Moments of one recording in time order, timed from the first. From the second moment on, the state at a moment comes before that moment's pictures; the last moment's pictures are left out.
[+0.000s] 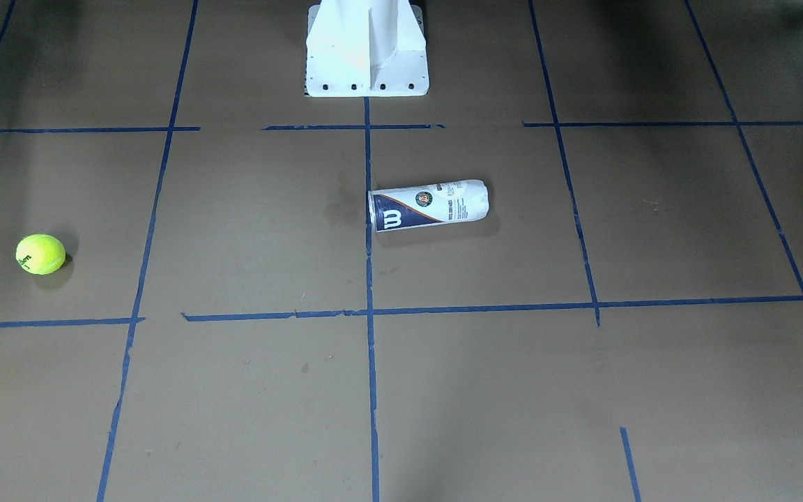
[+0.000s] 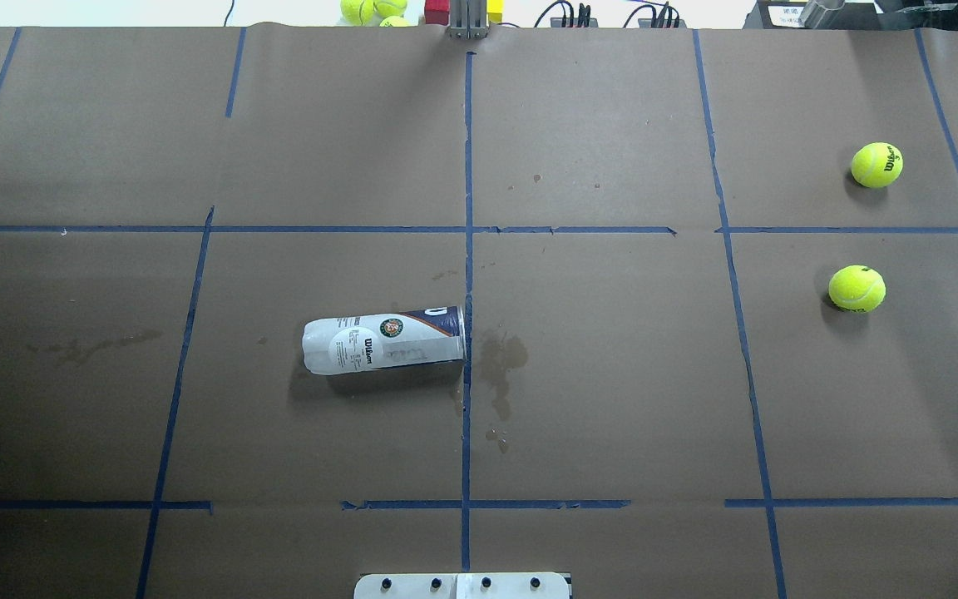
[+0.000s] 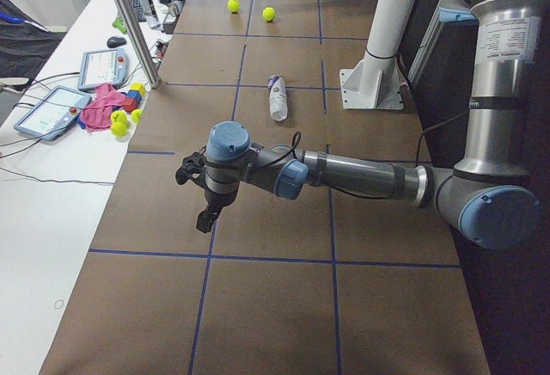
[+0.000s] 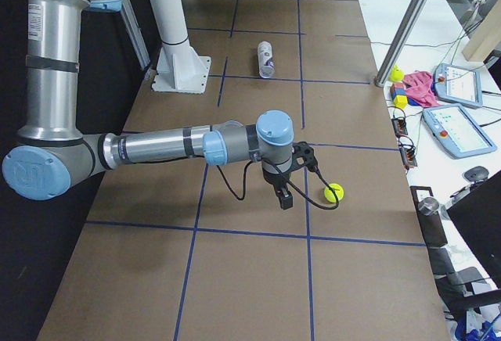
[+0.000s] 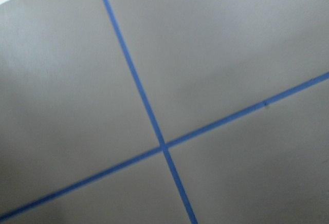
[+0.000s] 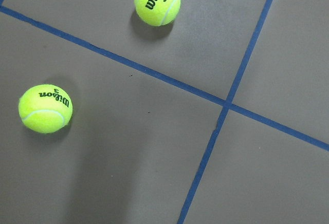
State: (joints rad) left arm -1.53 -1.57 -1.72 -1.84 -2.29 0.14; right arm 1.50 -1.69 1.84 -1.50 2.32 -0.19
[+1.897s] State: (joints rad) left arm -0.87 -2.05 -1.92 -1.99 -2.27 -0.09; right arm 1.50 -1.71 1.83 -1.48 2.32 -0.18
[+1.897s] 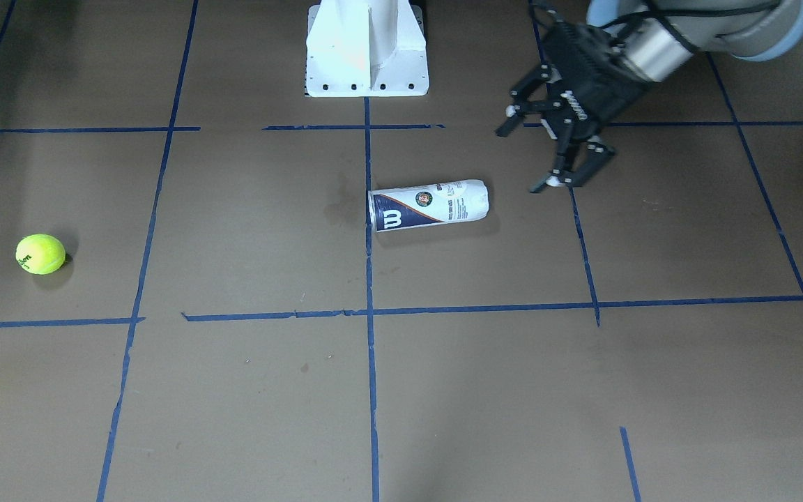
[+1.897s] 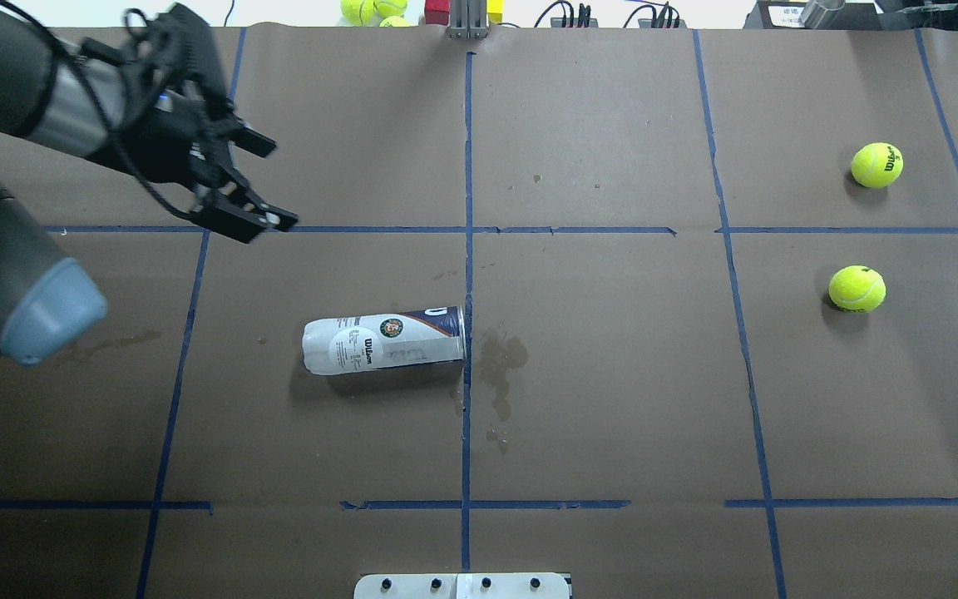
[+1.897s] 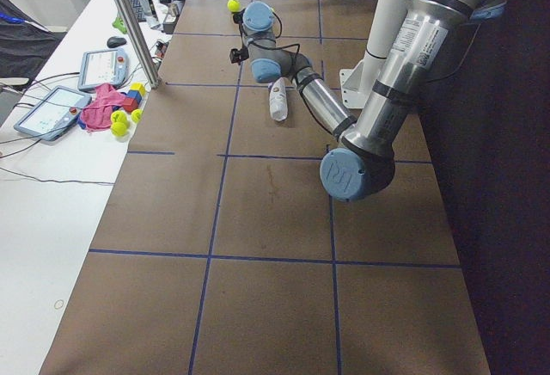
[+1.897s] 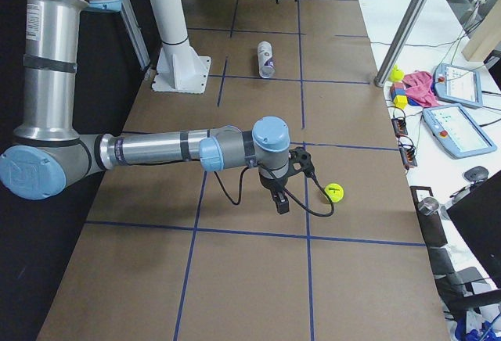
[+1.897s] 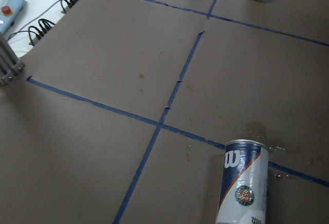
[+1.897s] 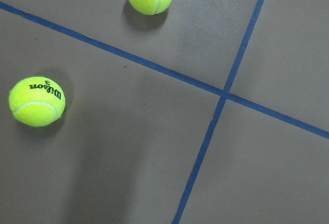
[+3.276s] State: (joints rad) left arm -0.49 -2.45 -1.65 -1.33 -1.78 0.12; right arm 1.50 -1.71 1.82 -1.48 2.32 -0.18
